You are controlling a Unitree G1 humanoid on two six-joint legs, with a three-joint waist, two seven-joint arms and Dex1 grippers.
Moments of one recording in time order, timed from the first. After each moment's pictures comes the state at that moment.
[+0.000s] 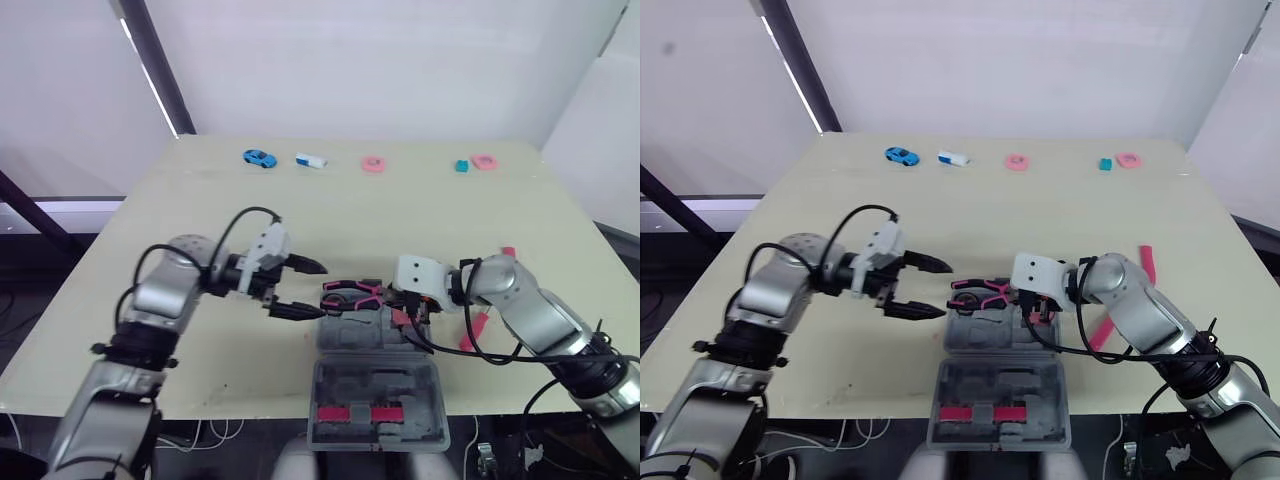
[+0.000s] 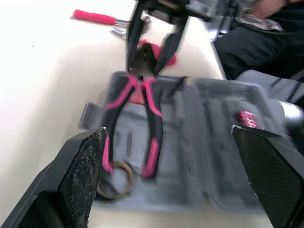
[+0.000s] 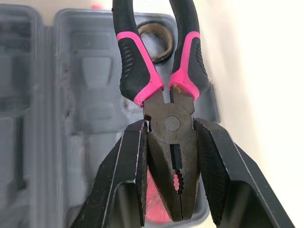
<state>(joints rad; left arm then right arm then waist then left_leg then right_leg) -0.55 0.81 -0.08 0.11 -0.39 0.32 -1.53 -0.59 -0.69 0.47 -0.29 -0.01 0.63 0.98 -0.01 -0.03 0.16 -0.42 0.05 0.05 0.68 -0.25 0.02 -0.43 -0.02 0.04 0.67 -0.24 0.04</state>
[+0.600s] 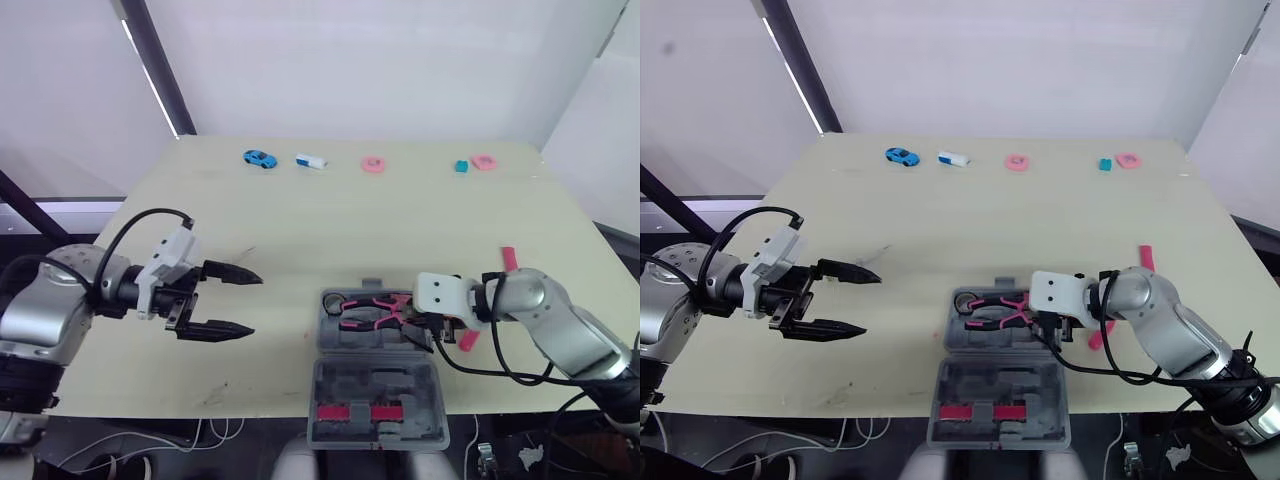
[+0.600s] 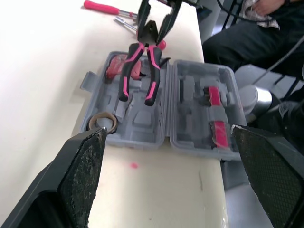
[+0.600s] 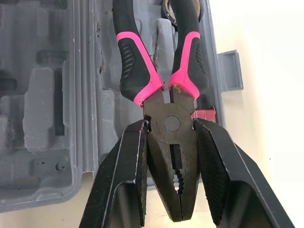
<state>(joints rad) -0.34 1.13 -0.01 0.06 -0.64 0.22 -1.55 -0.52 -0.79 0.50 -0.41 -0.07 0.63 1.01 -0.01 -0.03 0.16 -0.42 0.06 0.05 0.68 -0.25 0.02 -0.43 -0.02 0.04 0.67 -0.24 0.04</state>
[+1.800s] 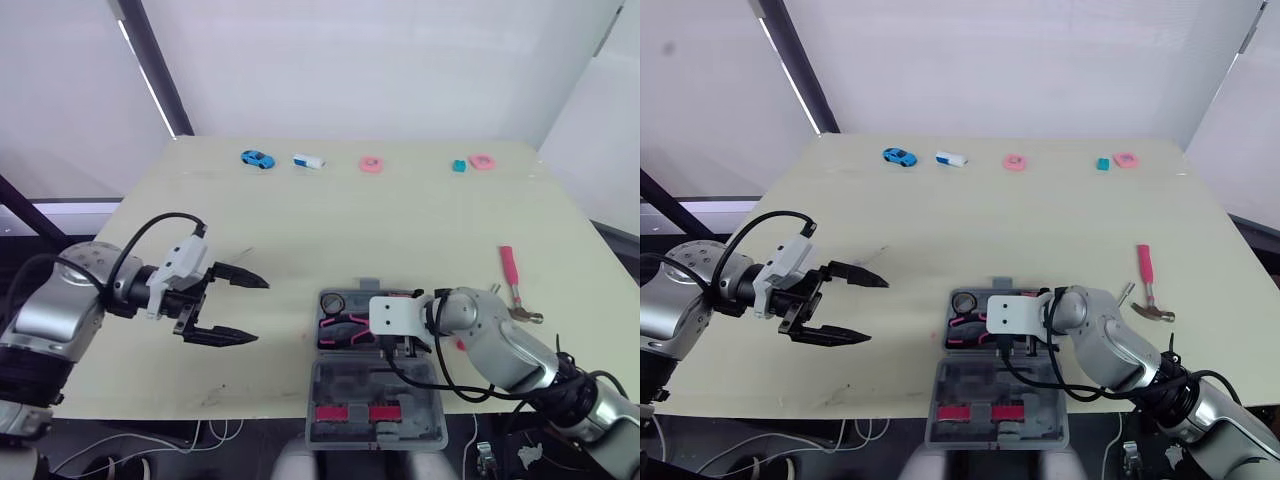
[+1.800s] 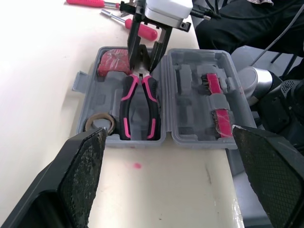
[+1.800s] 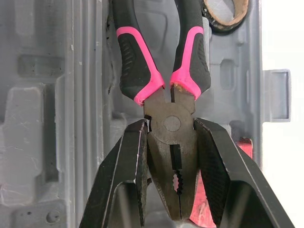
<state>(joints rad) -0.39 1.13 -0.10 0.10 -0.62 0.11 -1.55 -0.58 -0.58 0.71 -0.37 -0.35 0.79 0.99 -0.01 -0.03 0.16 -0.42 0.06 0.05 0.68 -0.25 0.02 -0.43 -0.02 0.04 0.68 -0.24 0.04</state>
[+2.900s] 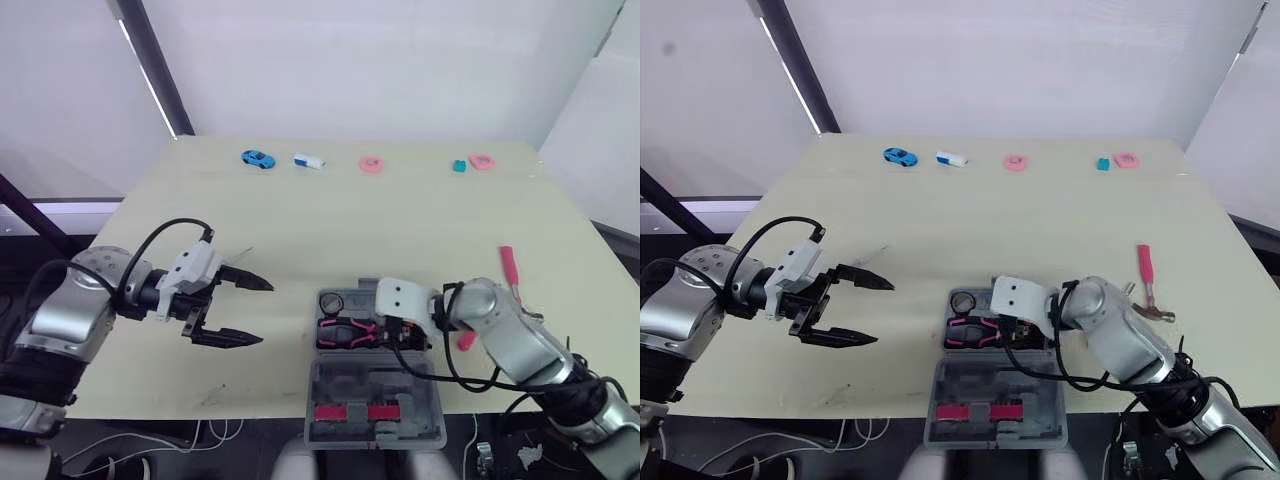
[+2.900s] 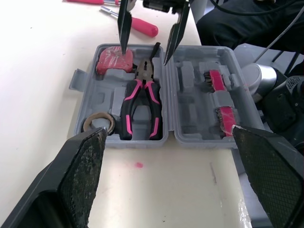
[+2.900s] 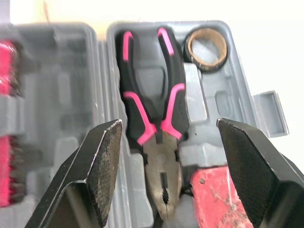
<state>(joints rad) -0.39 1.09 -0.12 0.15 -0.59 0.06 -1.55 -0.52 -0.53 0.49 -0.39 -0.09 0.78 1.00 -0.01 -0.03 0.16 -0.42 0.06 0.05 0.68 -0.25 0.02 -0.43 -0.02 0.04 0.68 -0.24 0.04</state>
